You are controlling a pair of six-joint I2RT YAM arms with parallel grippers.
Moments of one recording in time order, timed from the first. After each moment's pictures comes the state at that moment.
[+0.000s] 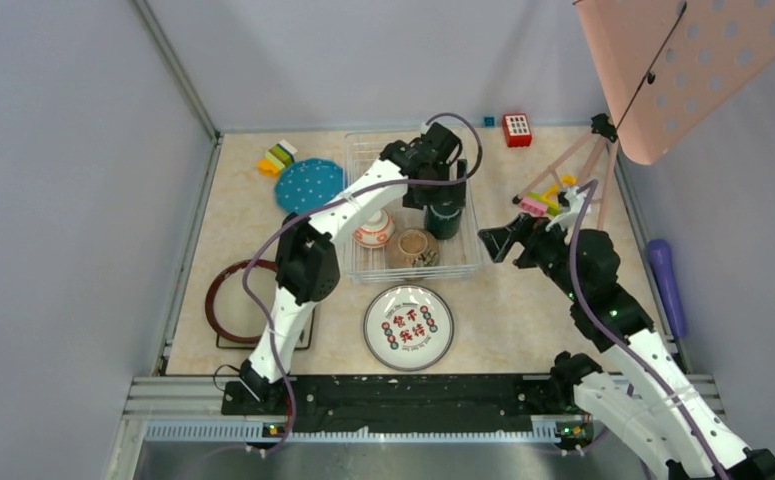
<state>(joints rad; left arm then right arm) -0.73 2.29 2.26 -0.97 -0.06 -0.60 0.42 0.63 0.66 -0.21 -0.05 0.50</state>
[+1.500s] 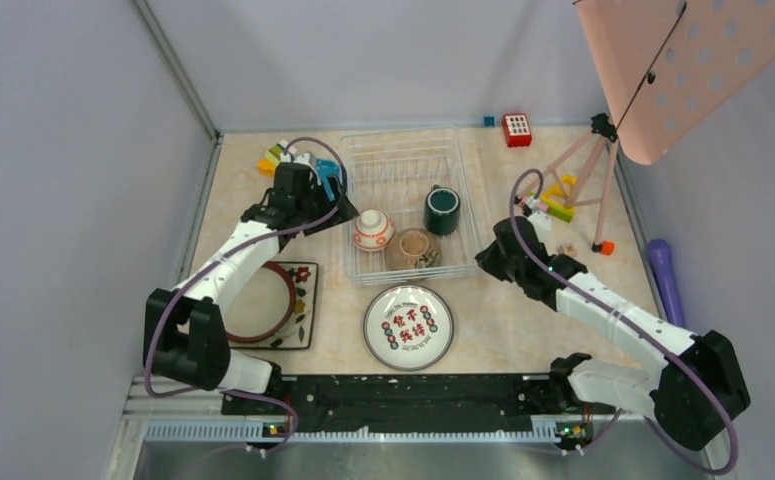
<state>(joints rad) -0.28 1.41 1.06 -0.35 0.13 -0.58 0.61 1.10 0.68 -0.35 0.34 1.06</state>
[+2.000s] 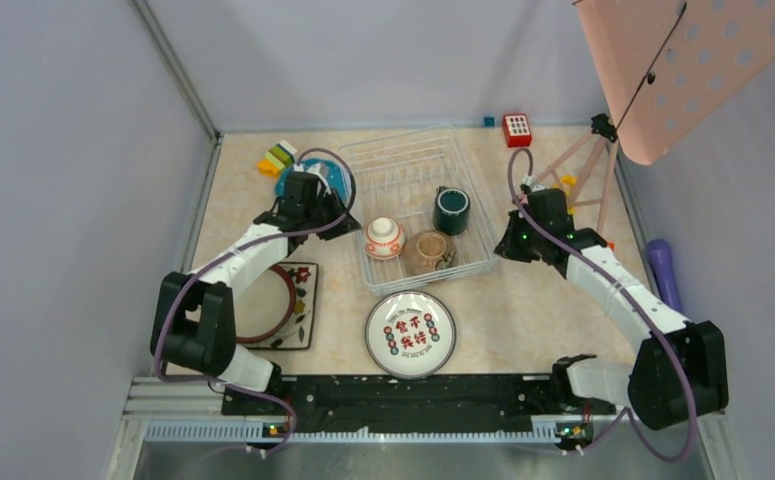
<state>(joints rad) -0.28 1.48 0.96 -0.21 0.25 -0.63 0.28 1.18 0.80 -0.44 -0.09 0.45</state>
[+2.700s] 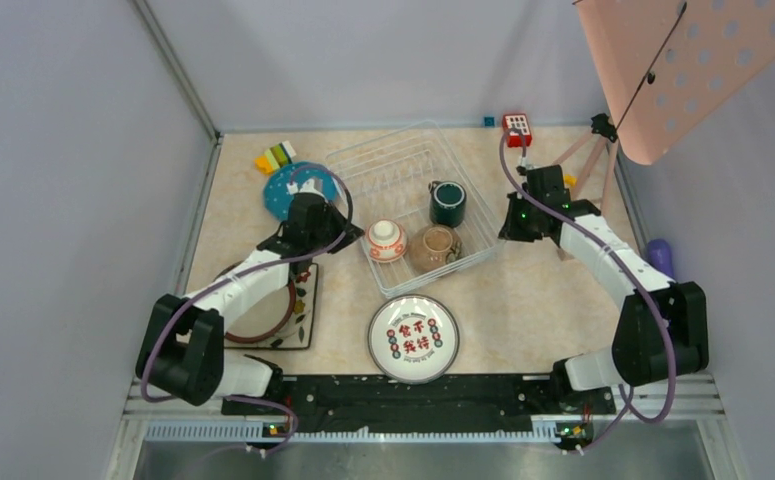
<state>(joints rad) -0.38 1.35 0.77 -0.01 0.11 -0.84 0.22 1.39 1.01 -0.52 -0.09 0.30</state>
